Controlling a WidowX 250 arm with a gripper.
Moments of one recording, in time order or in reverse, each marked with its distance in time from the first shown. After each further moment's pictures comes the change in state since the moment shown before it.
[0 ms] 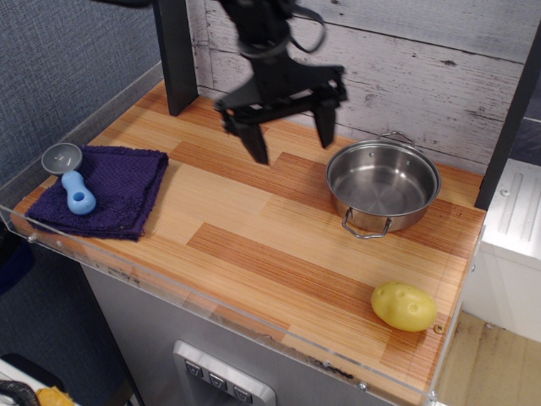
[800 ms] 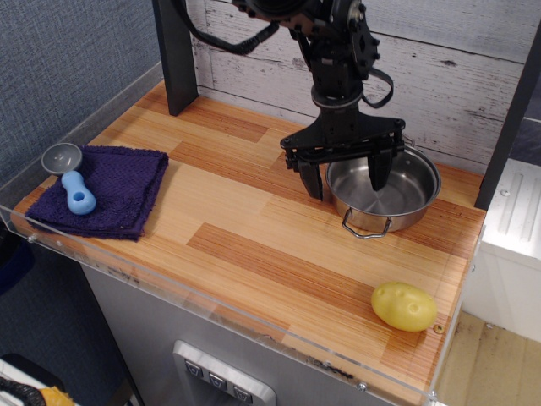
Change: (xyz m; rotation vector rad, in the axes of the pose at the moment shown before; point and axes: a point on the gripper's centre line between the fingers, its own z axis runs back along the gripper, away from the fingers) arm -0.008 -0.035 -0.057 0.033 0.045 -0.084
